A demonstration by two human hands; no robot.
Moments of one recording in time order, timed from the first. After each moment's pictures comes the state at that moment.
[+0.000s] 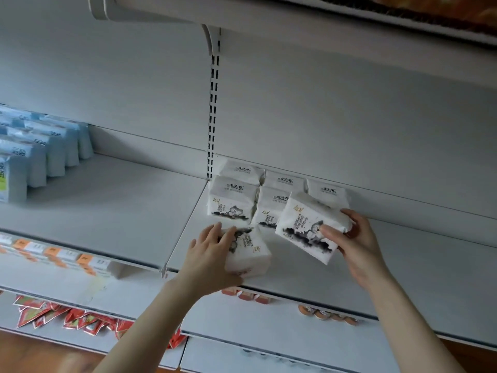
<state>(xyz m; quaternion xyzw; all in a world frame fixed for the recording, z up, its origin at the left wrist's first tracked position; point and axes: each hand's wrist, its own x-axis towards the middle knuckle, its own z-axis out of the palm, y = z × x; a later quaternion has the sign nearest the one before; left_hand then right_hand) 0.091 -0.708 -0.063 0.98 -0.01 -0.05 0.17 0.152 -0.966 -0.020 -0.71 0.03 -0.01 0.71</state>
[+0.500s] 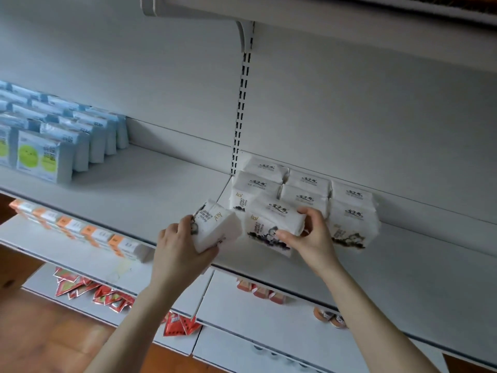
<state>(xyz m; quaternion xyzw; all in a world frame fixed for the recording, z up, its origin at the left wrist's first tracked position) 0.049 -0.666 -0.051 0.92 0.23 0.12 0.29 0.158 -0.881 -0.054 -0.82 -0.11 0.01 0.56</state>
